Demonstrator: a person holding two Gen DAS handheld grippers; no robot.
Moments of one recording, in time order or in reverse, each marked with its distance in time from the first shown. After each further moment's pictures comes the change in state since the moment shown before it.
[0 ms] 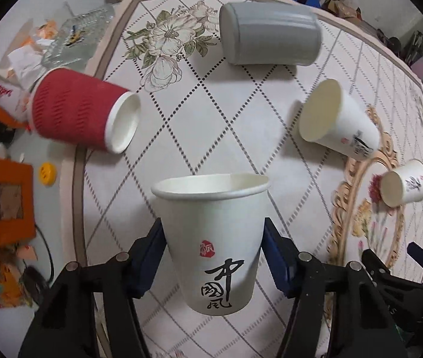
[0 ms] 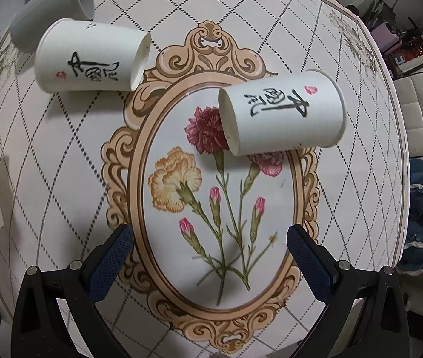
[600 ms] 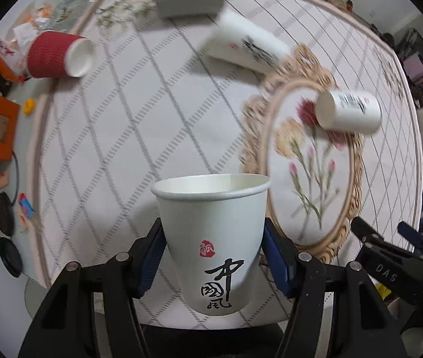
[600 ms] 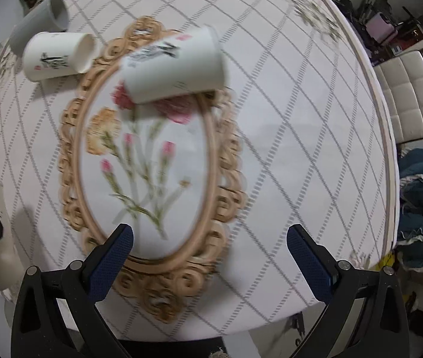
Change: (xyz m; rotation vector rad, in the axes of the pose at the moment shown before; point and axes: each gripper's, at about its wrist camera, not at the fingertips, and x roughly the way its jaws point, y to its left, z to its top) left arm -0.018 -0.111 -0.104 -0.011 0.055 -0.042; right arm 0.000 -0.113 -0.061 0.041 -0.010 0.025
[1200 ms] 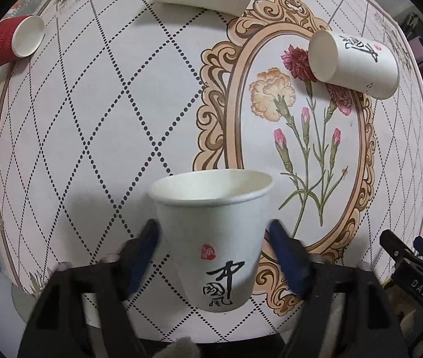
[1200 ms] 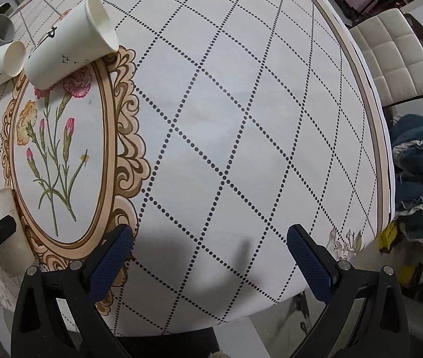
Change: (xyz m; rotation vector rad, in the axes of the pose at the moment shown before) left arm 0.067 -0.029 -0.005 0.013 0.089 -0.014; right arm 0.042 -0.076 -0.020 0.104 0.065 -0.010
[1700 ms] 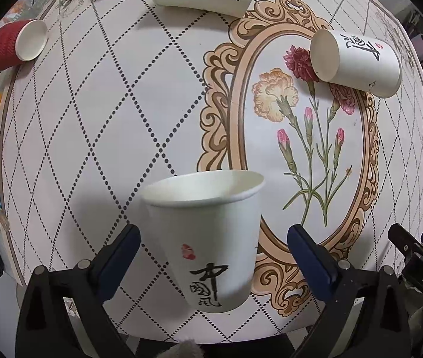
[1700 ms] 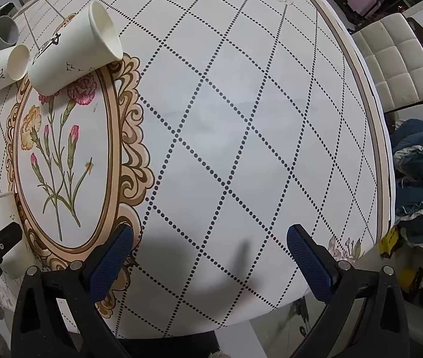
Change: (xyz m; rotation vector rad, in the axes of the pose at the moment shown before) left arm 0.000 -0.004 0.006 0.003 -0.011 0.036; right arm -0.008 0.005 0.005 -0.009 -0.017 0.009
